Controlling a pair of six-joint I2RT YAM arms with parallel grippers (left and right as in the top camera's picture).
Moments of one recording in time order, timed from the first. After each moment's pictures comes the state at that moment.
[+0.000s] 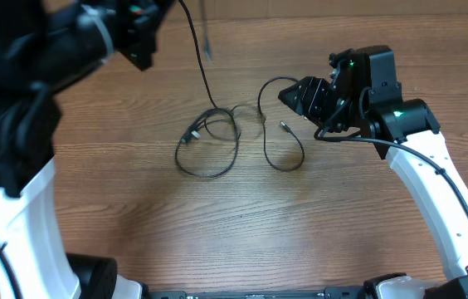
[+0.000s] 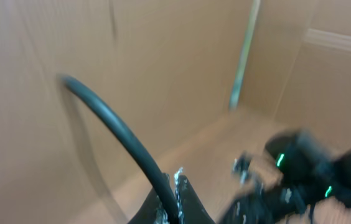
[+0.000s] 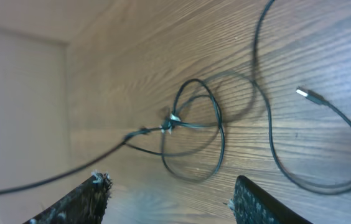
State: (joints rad) left arm -0.15 1.67 2.60 -1.10 0.63 0.08; right arm 0.24 1.48 1.32 -0.68 -0.51 0.66
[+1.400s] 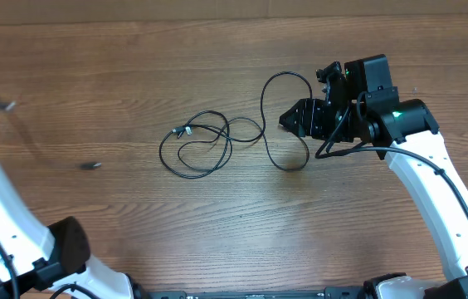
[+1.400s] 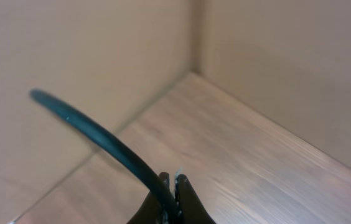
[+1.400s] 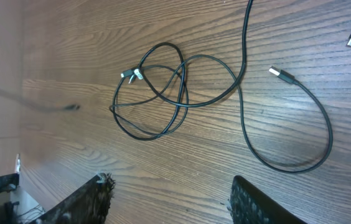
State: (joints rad) left arm 0.41 1.83 2.61 -1.35 -0.35 -0.19; right arm 0.24 1.48 1.32 -0.85 -0.50 0.38
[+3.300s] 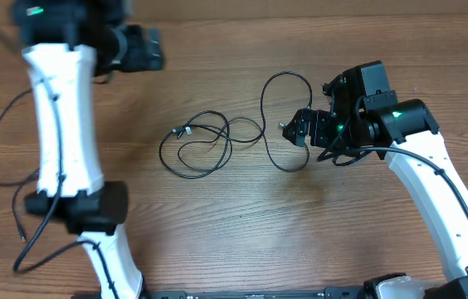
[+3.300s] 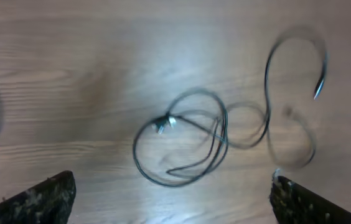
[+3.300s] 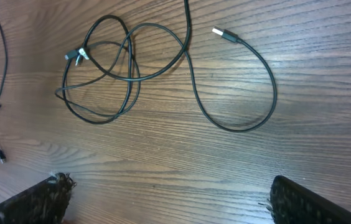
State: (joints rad) left arm -0.07 2.12 2.59 -1.68 0.16 -0.09; right arm 0.24 1.48 1.32 -1.01 -0.36 0.38
